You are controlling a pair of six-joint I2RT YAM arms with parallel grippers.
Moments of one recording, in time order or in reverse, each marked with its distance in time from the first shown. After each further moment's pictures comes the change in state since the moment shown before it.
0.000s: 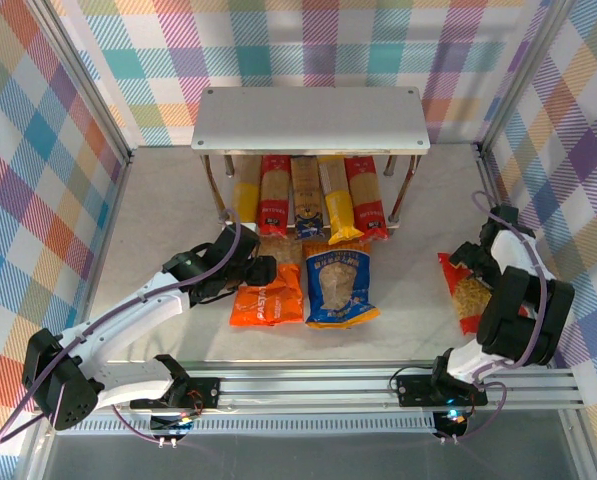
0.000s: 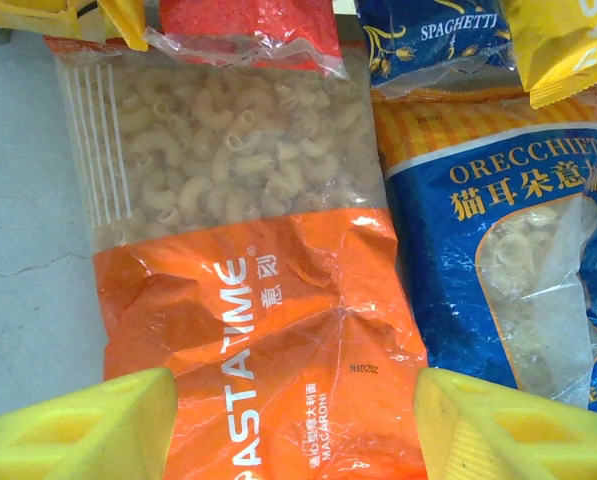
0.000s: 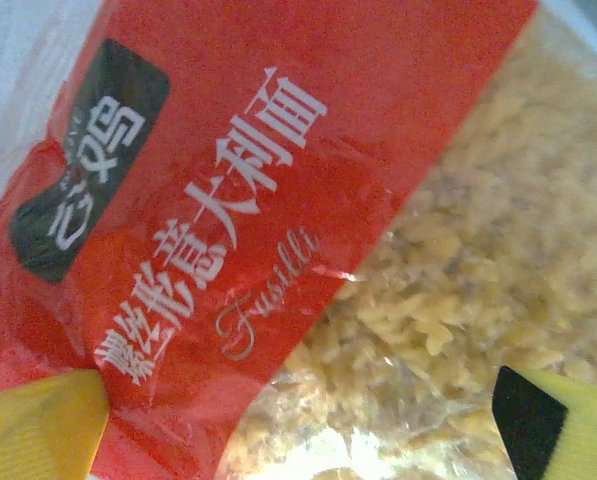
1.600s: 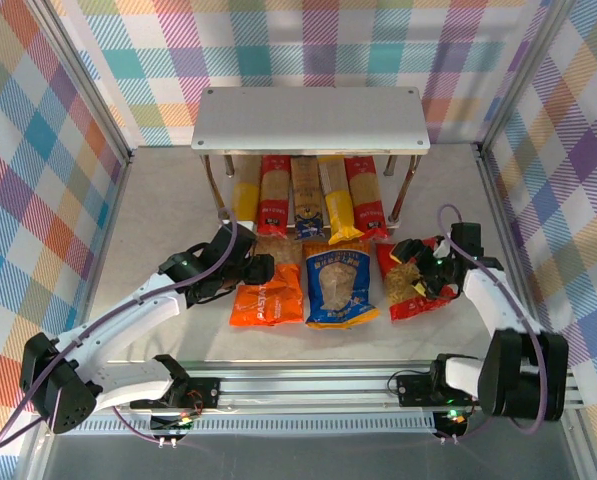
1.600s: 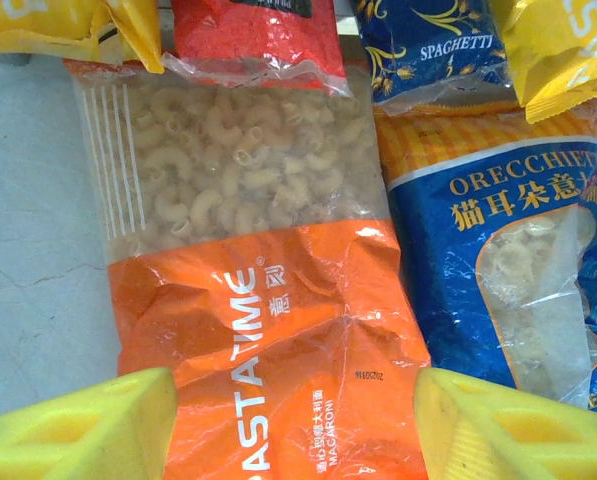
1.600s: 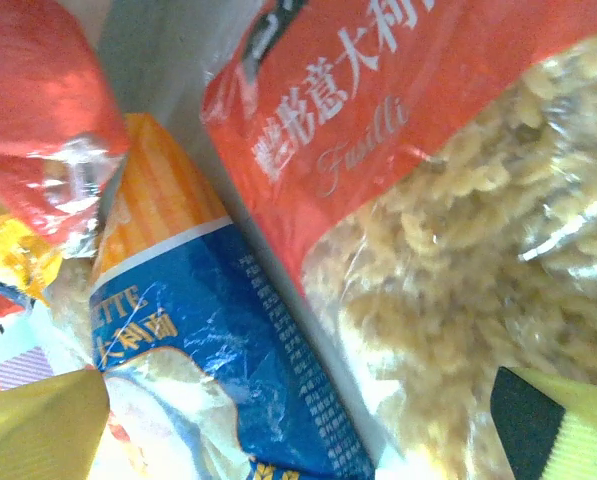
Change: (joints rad) left arm 0.011 -0.023 0.000 0.000 -0.008 0.018; right arm 0.283 -0.378 -0.276 0.223 -0.603 0.245
